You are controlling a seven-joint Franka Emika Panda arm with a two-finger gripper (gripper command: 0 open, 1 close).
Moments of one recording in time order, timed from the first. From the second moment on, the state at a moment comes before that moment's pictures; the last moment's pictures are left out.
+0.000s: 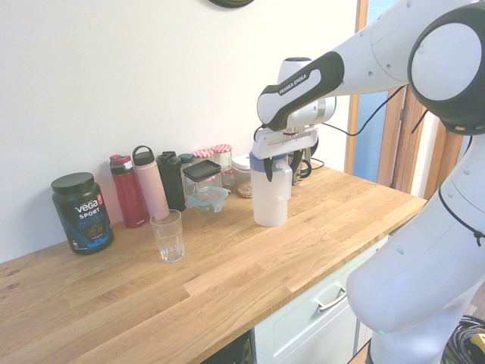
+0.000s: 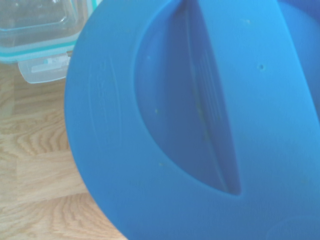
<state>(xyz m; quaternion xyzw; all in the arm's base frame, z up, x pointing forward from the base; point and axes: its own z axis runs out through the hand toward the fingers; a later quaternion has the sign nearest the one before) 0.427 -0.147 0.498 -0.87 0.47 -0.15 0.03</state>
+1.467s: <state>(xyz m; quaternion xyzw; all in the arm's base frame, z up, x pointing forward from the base) 0.429 -0.143 0.498 -0.87 0.47 -0.14 0.02</state>
